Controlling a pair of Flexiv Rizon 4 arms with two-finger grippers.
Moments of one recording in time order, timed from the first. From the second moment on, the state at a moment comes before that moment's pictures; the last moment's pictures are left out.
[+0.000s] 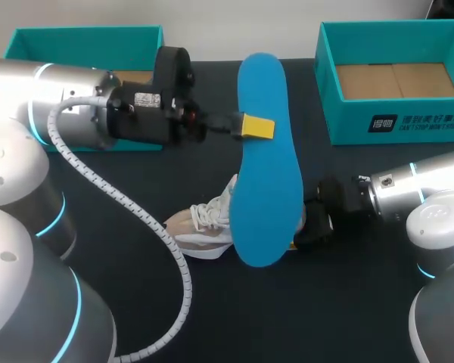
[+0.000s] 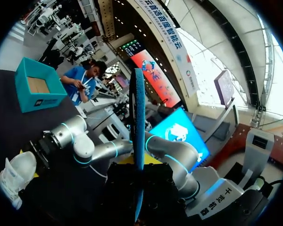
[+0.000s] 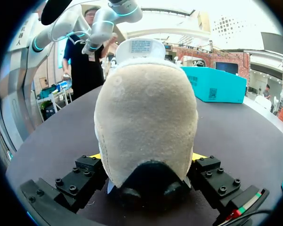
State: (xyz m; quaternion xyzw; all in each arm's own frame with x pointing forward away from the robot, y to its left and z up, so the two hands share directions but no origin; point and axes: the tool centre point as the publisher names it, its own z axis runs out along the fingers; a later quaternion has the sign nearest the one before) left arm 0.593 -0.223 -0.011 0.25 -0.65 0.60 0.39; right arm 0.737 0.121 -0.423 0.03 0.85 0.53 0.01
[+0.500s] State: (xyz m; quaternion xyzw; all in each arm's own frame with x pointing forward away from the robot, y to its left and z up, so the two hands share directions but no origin) left arm 0.592 -0.223 -0.011 0.25 -0.65 0.60 0.39; right arm 0.737 0.121 -0.423 0.03 0.85 0.53 0.01
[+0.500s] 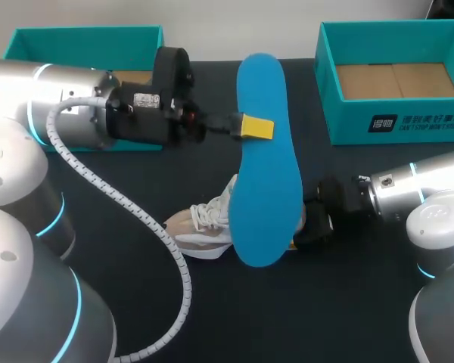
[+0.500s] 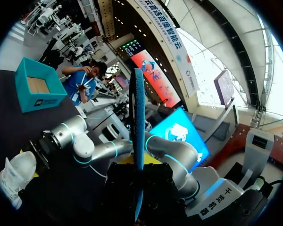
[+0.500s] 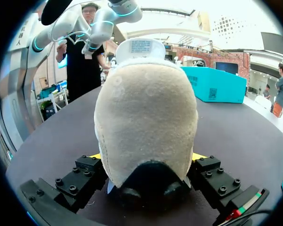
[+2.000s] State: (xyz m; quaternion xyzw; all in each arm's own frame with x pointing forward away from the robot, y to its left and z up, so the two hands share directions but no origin) left arm 0.592 -0.222 -0.011 0.25 -0.65 0.60 0.39; right arm 0.726 0.093 -0.360 0.09 0.91 0.40 0.01
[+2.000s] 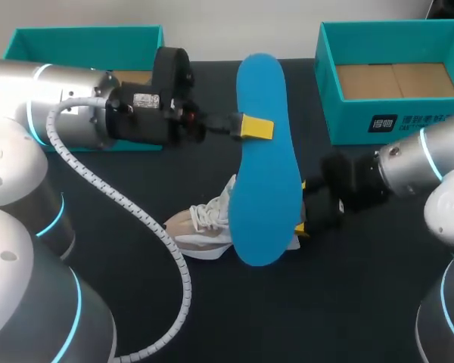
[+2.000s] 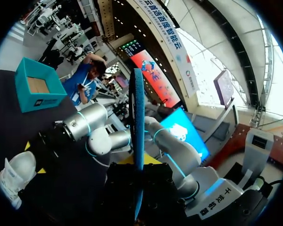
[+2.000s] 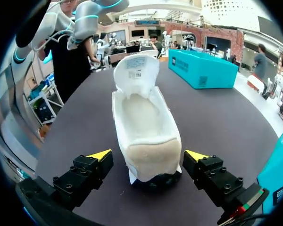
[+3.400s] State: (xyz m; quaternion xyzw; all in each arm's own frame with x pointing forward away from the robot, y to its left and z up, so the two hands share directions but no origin) left arm 0.592 -0.222 -0.011 0.25 -0.65 0.60 0.39; right arm 0.719 0.103 -0.312 0.08 0.99 0.14 0.02
